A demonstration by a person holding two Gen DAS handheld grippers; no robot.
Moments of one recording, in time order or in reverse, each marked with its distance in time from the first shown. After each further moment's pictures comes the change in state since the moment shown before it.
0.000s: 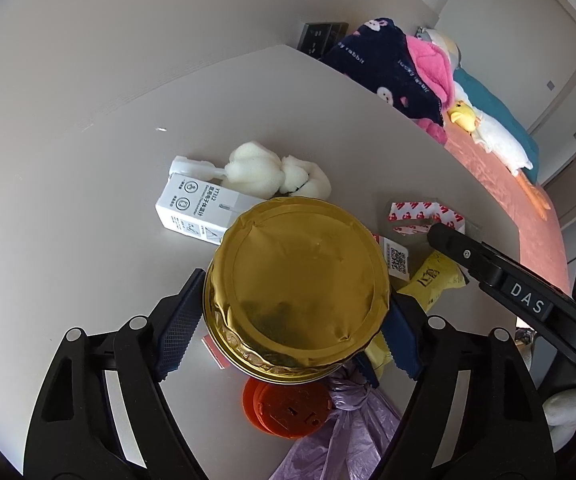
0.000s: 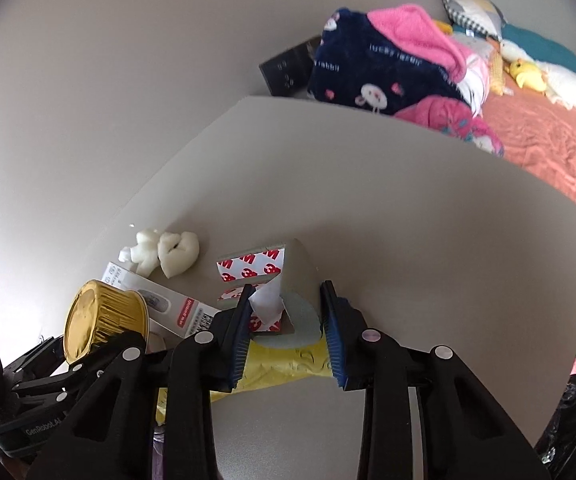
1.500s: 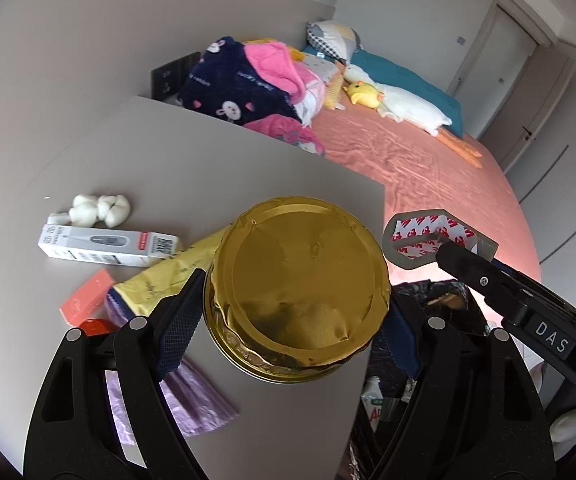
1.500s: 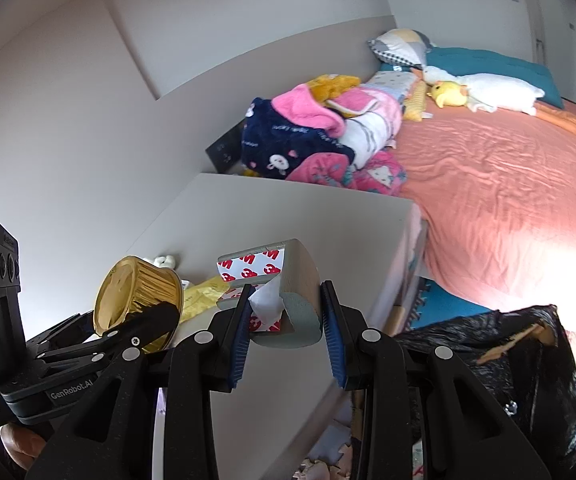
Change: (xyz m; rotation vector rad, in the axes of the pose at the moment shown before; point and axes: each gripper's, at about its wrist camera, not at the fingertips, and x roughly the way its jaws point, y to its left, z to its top) left arm -0.063 -0.154 -0.032 0.267 -0.049 -0.187; right arm -0.183 -0.082 -0.058 0.137 -0.203 -0.095
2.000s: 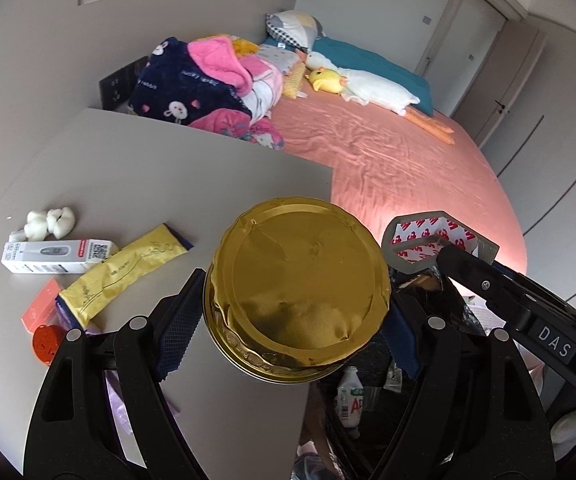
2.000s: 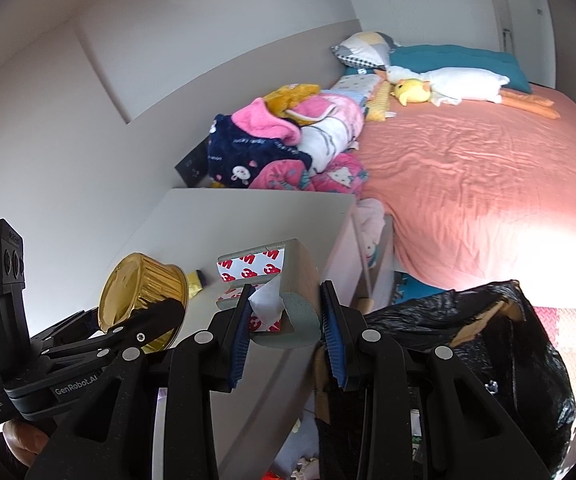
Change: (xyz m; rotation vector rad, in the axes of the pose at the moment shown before) left arm 0.012 -0.051 -0.004 0.095 0.027 -0.075; right arm -0.040 -0.043 -0.016 0.086 -0.043 -0.068
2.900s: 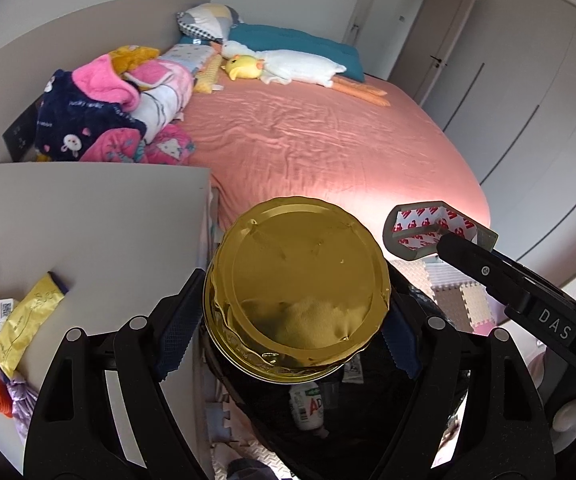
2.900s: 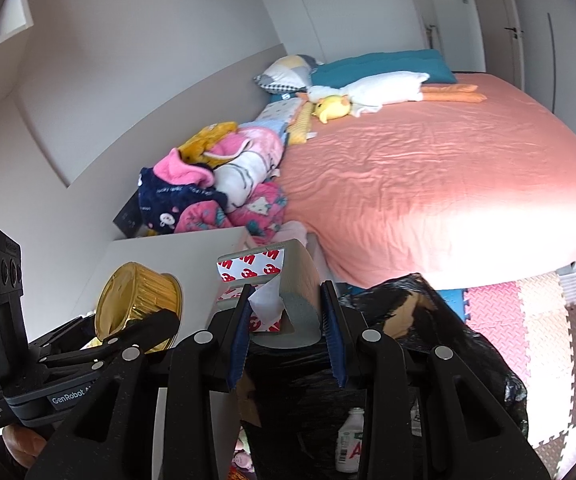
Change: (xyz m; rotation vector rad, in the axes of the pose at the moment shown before) left arm 0.032 -0.108 0.011 0.208 0.057 -0.164; right arm -0.063 -0.096 -0.006 0.167 -0.107 -0.161
